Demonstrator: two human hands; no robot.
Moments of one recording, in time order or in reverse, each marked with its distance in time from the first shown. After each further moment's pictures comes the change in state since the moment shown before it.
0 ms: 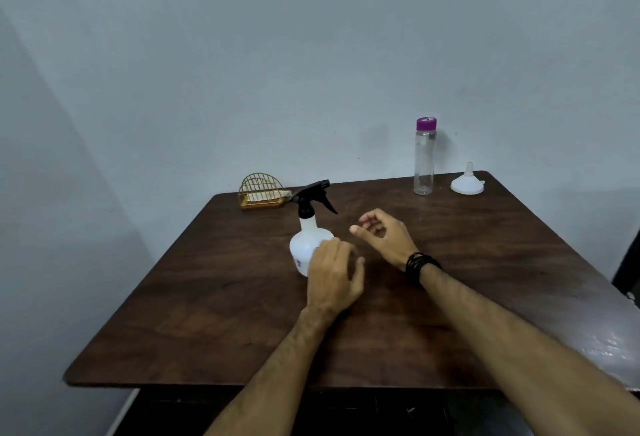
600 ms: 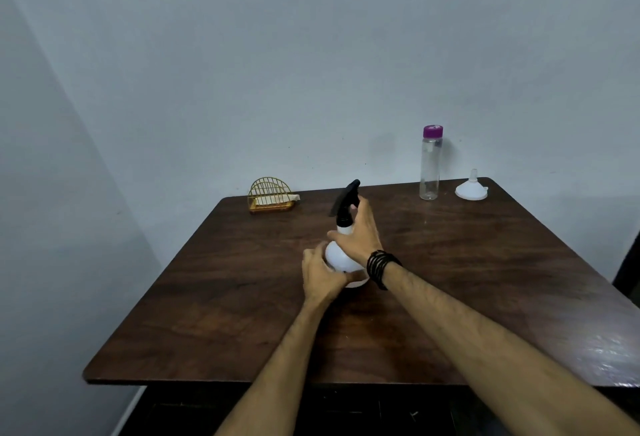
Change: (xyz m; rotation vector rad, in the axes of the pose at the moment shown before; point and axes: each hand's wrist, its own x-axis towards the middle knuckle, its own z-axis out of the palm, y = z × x) left_hand 0.002 -0.035 -0.016 -0.469 -0.319 -0.797; right_hand 0.008 -0.065 0.068 0.040 0.122 0.113
